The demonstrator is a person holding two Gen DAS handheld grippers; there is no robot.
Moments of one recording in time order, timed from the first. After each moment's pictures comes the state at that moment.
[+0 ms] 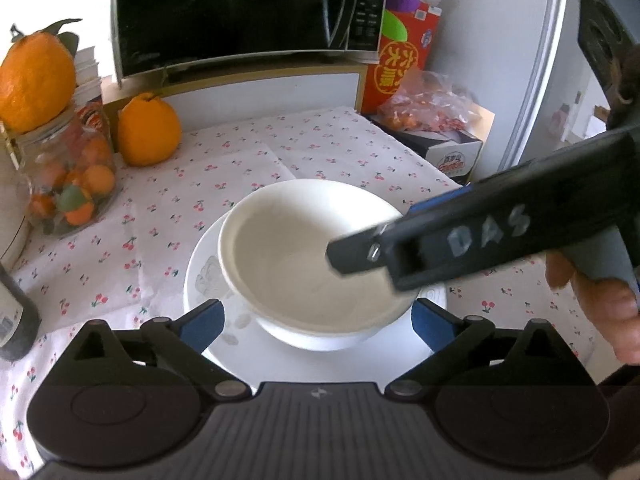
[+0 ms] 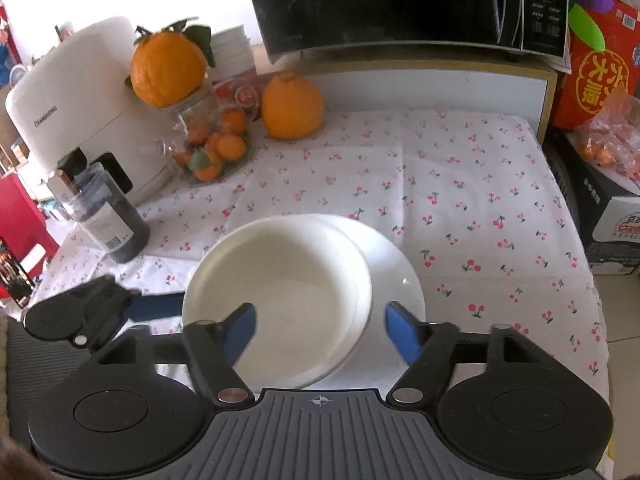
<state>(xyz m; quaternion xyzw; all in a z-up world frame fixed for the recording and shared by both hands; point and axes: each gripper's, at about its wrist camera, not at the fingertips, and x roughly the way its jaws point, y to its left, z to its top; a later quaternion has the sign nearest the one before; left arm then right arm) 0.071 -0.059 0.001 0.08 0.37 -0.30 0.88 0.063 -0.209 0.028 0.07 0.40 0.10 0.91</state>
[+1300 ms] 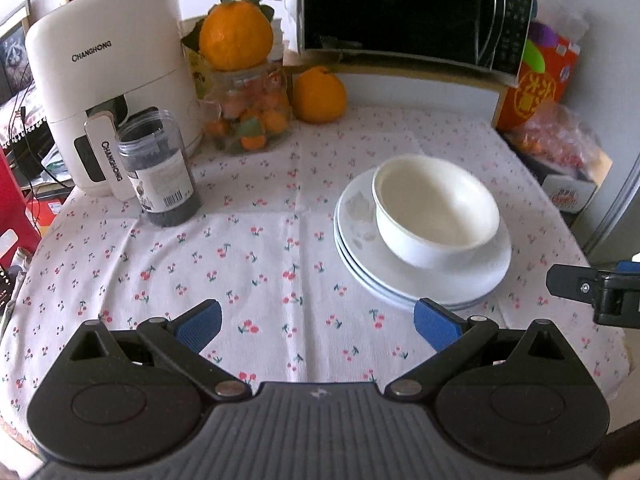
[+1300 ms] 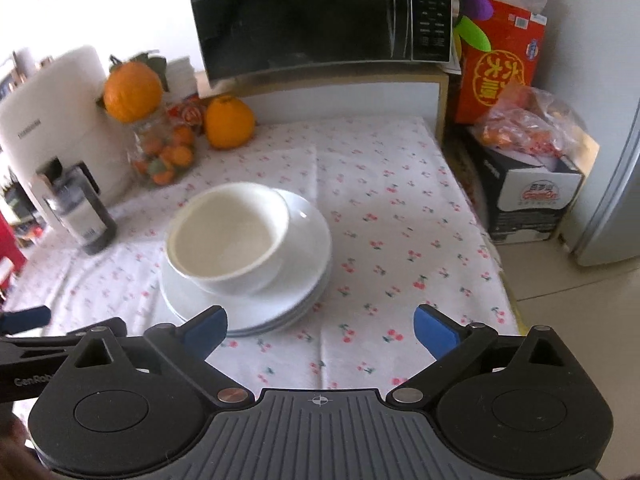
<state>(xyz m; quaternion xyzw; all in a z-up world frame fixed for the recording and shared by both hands) 0.006 -0.022 0.030 0.03 0.41 -0.06 0.91 -0.045 -0.223 0.039 0.06 0.38 -0.02 0.92</state>
